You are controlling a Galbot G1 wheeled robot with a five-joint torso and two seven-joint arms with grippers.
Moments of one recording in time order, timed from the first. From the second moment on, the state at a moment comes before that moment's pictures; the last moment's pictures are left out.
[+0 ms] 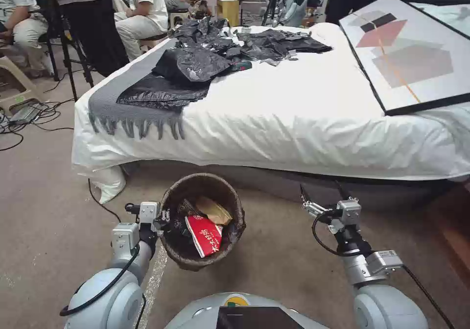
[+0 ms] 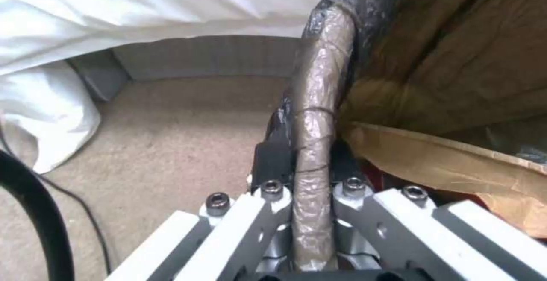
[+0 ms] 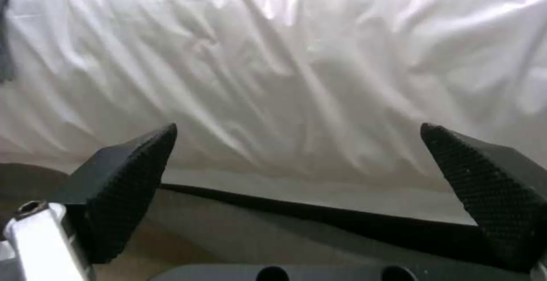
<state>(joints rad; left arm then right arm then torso) 1.73 -1.37 -0.55 -2.50 -0.26 0.71 -0.17 -1.83 1.35 0.69 2.33 0.25 0.04 -0.05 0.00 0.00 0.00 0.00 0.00</state>
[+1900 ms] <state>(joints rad) 1.73 -1.37 -0.55 -2.50 -0.26 0.71 -0.16 -1.82 1.35 0.70 2.31 0.27 0.03 -0.06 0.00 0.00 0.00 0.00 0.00</state>
